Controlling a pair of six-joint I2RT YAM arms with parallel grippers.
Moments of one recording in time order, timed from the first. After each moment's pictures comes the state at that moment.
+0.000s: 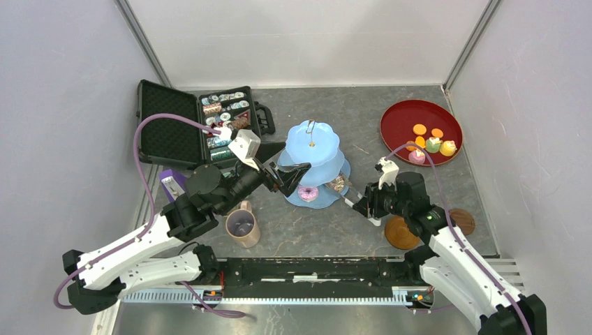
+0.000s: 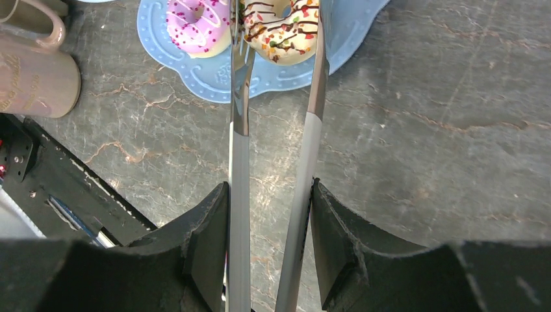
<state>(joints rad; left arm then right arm) -1.05 0.81 0.93 0.03 -0.21 -0.17 0.37 0.71 0.42 -0.36 -0.35 0.25</state>
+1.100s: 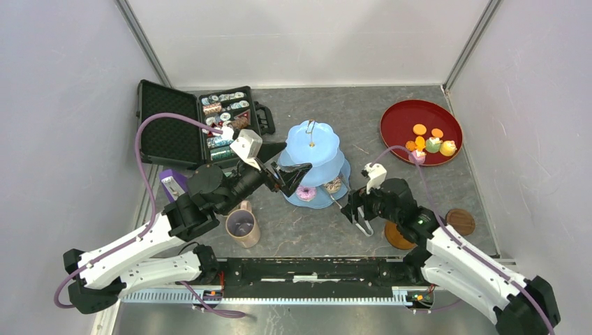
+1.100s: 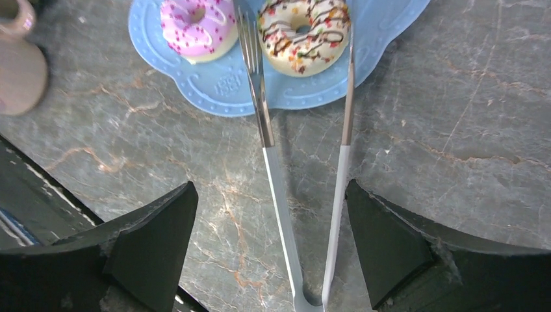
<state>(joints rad) -1.05 0.82 0.93 0.03 -0.21 -0.17 0.60 0.72 0.39 -0.24 -0.13 0.26</state>
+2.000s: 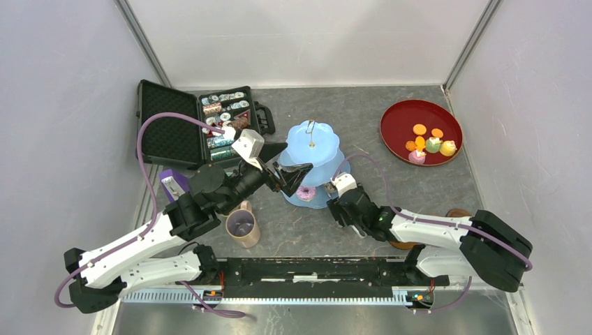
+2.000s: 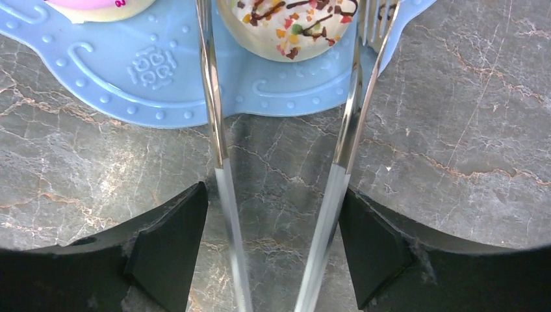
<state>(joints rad) -1.05 0.83 0.93 0.03 -0.21 -0.17 0.93 1.23 0.40 0.00 0.38 0.23</state>
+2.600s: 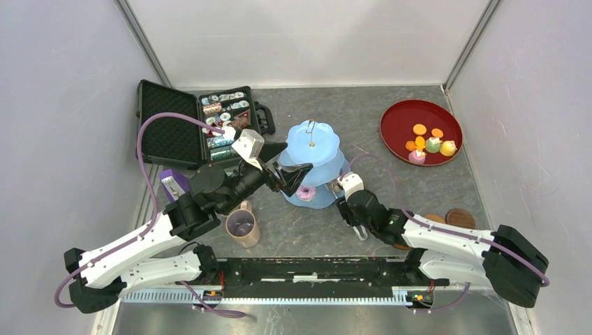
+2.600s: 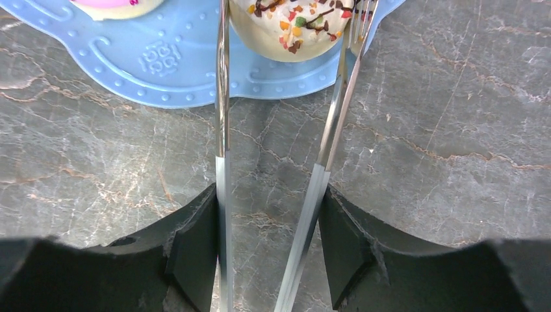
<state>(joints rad) -1.05 0.83 0.93 0.03 -0.21 -0.17 0.93 1.09 0.38 -0.08 0.37 0.23</state>
